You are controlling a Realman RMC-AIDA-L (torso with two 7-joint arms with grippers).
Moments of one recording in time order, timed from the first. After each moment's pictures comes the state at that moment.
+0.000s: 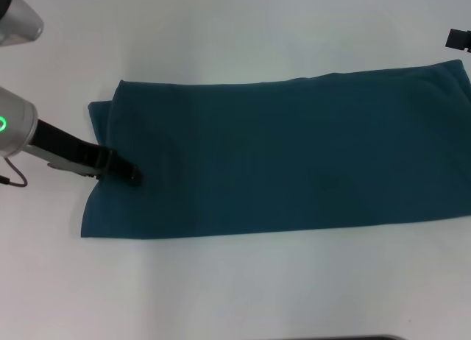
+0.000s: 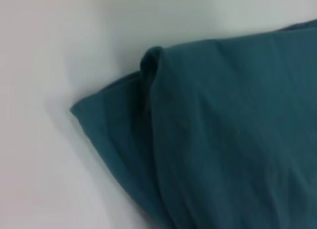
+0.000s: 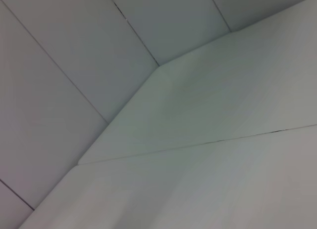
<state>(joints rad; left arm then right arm) -0.63 -2.16 -2.25 -1.06 -0.44 1.61 -2.59 0.46 1.93 -0.29 -0.67 -2.13 -1.63 1.83</state>
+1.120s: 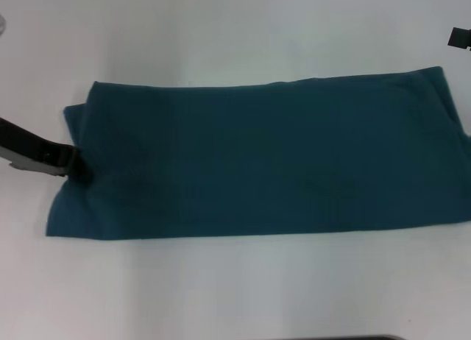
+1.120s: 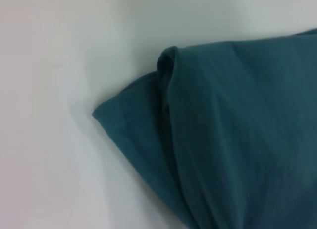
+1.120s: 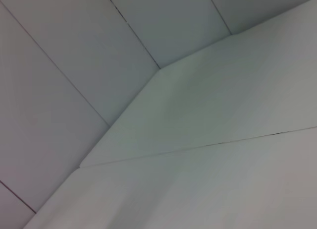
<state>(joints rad) -0.62 -2.10 -2.26 -1.06 -0.43 1.63 -2.59 0.46 1.92 -0.29 -0.67 -2.12 -1.63 1.83</state>
